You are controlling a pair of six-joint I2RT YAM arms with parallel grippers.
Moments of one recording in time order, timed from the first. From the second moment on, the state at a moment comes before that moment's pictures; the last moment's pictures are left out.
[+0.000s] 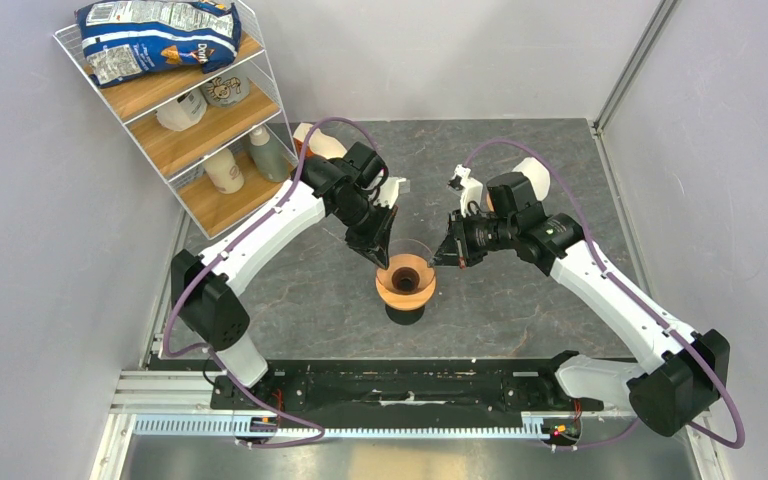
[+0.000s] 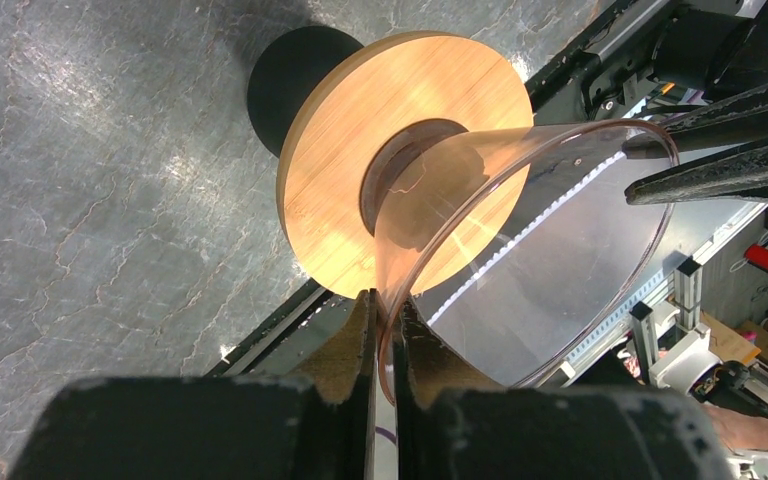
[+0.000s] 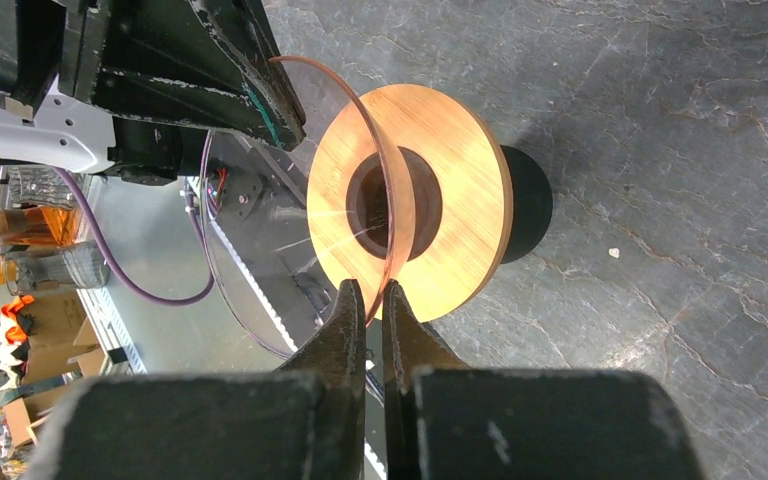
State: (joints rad) left arm -0.67 1.68 1.63 -1.19 0.44 -0.21; right arm 0.53 1.22 1.07 -0.61 -0.57 0.31
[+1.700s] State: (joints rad) left arm -0.69 1.70 1.57 -1.06 0.48 -0.19; right arm 0.57 1.30 1.17 -0.74 -0.53 0.19
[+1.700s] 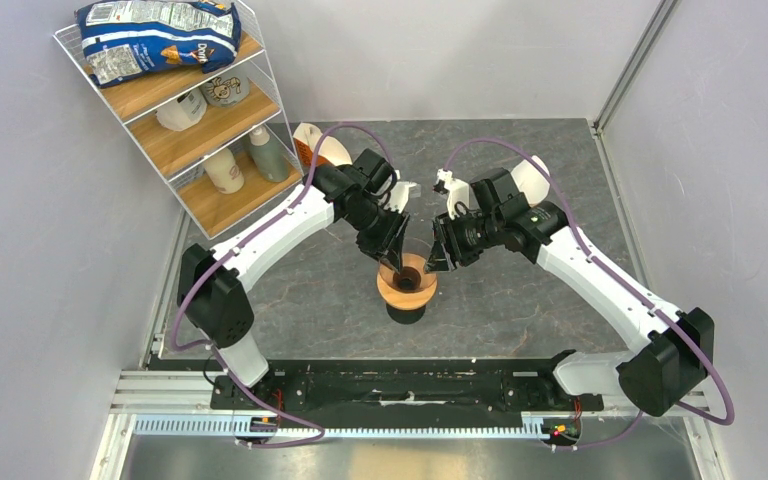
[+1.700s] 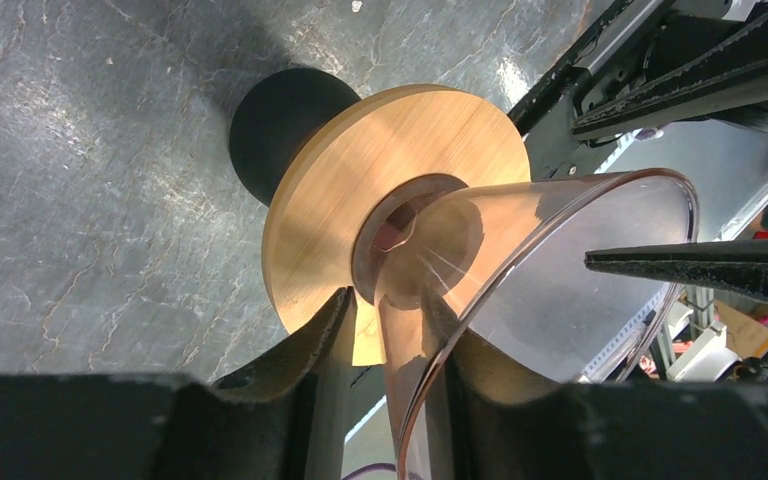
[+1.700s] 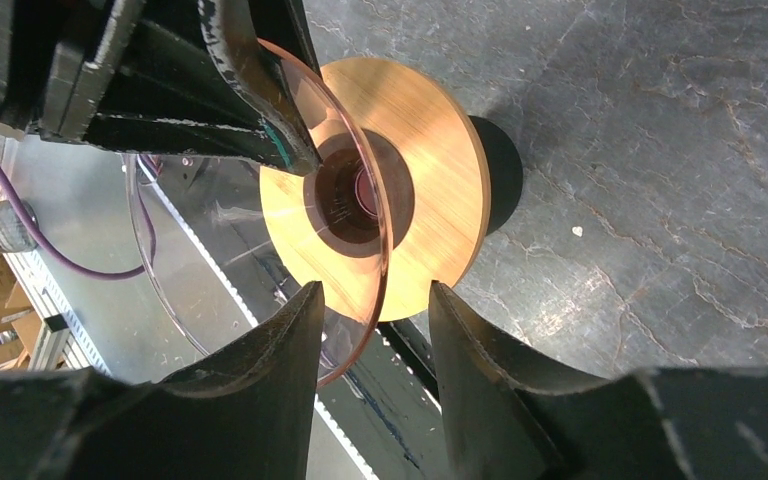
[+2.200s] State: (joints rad) left arm -0.69 1.66 1.57 -1.06 0.47 -0.20; right arm 0.57 1.30 1.19 -0.80 -0.49 0.19
